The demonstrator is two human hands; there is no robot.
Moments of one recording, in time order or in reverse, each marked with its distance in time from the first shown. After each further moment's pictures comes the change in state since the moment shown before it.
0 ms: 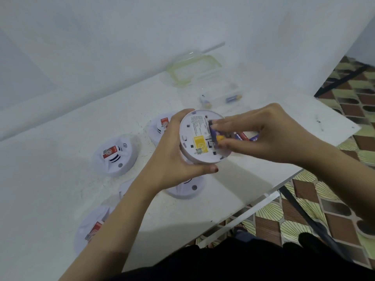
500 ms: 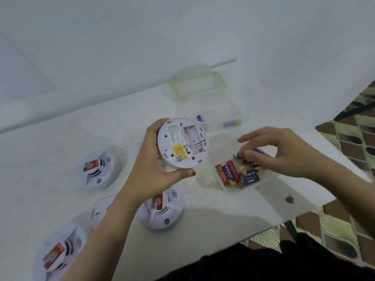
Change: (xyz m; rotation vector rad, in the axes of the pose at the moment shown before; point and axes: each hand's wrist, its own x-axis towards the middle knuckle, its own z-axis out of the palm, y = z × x) left_hand 0.038 -0.019 0.014 0.025 0.256 -0.029; right_hand 0.006 0.113 -0.039 -0.004 -0.307 0.204
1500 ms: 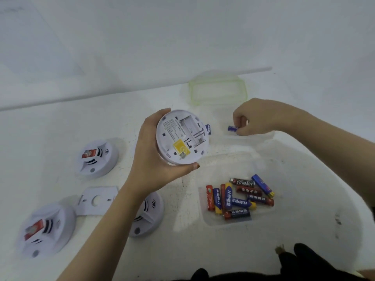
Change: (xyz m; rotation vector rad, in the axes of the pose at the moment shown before) left_hand 0.038 0.004 0.033 0.245 0.335 -0.007; right_hand 0.163 0.059 -0.027 -0.444 -0.417 -0.044
